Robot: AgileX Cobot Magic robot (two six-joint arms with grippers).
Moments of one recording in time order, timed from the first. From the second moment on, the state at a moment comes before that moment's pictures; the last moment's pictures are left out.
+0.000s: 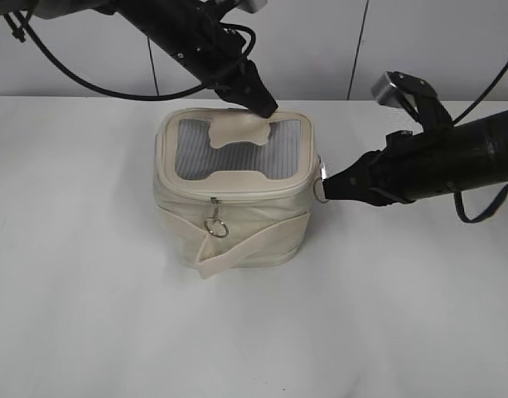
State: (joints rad) left arm -0.44 2.31 -2.08 -0.72 1.12 0.95; right arm 0.23 1.79 -0.86 1.45 0.52 -1.47
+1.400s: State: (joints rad) left arm -0.51 2.31 -2.08 -0.65 1.01 0.67; right arm 0.71 1.84 -1.02 1.54 0.39 -1.22
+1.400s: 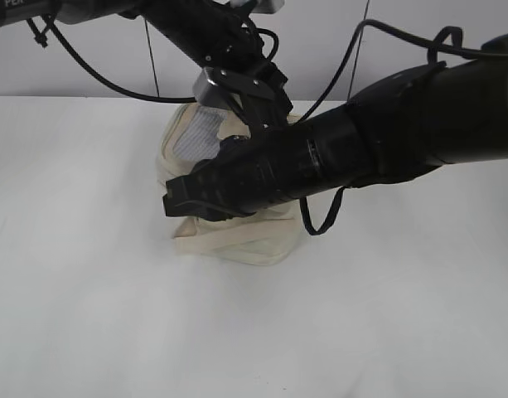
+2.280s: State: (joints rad) left arm -0.37 2.05 -1.87 -0.67 1.03 0.60; right arm 0.71 1.44 -0.93 0.23 0.69 0.01
